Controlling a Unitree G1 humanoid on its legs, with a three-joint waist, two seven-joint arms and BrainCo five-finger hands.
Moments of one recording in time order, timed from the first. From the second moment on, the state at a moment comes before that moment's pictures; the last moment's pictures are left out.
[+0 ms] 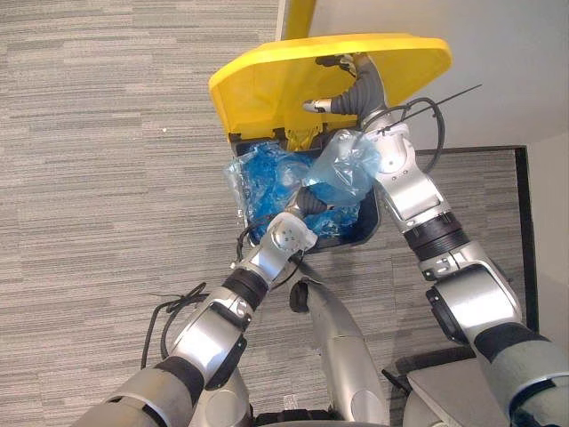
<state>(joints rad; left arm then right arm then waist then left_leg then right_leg) -0.84 -0.03 -0.41 0.81 0.18 -0.03 0.17 -1.06 -0.35 0.34 0.45 0.04 0.01 -0.23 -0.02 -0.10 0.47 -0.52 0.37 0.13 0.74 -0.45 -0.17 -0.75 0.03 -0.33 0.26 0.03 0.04</state>
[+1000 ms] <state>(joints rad) -0.11 0.17 0.01 0.80 0.04 -0.04 0.18 -0.47 -0.26 0.20 0.61 -0.16 0.03 -0.15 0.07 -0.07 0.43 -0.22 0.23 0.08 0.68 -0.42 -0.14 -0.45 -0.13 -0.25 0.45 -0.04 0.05</state>
